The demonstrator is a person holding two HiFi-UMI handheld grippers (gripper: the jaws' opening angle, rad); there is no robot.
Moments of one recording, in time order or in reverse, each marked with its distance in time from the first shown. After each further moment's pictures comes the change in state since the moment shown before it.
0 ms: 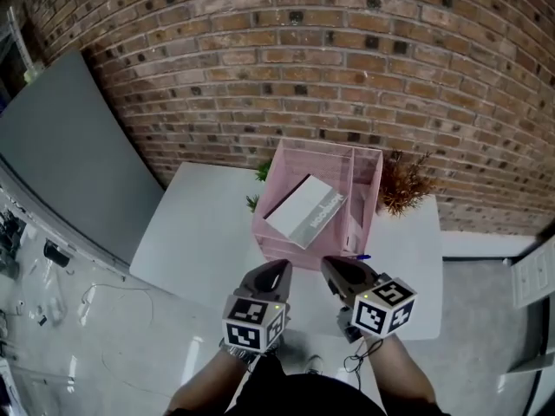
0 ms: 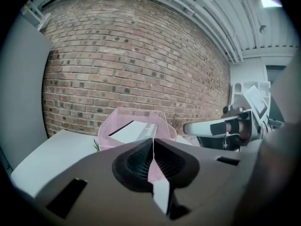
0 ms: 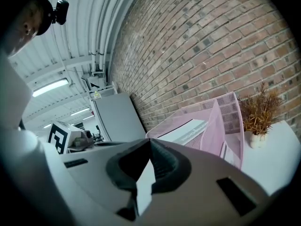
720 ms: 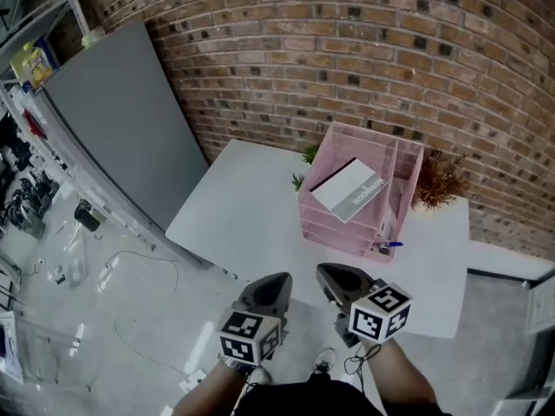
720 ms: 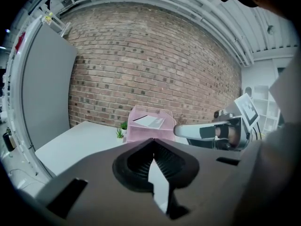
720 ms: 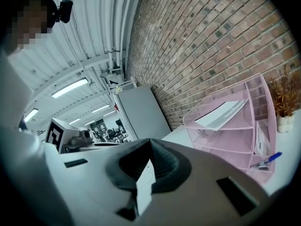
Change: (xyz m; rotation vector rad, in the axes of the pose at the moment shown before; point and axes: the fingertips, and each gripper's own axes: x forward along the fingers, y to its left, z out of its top) left arm -0.126 0.002 -0.047 -0.093 -0.019 0.150; right arm 0.003 0.109 -0.059 -0.020 0.069 0.238
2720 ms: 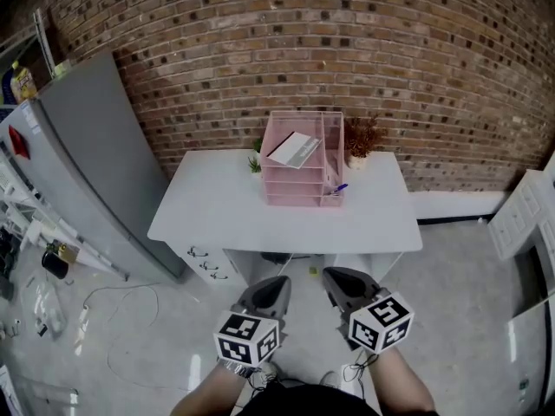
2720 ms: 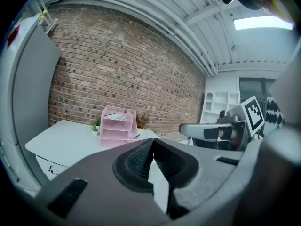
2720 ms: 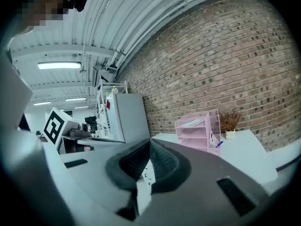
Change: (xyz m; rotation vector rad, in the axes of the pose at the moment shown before) left arm -0.204 -0.102 -0.060 0.077 -0.039 -0.347; right arm -0.162 0.200 -0.074 -0.171 -0.132 -0.414
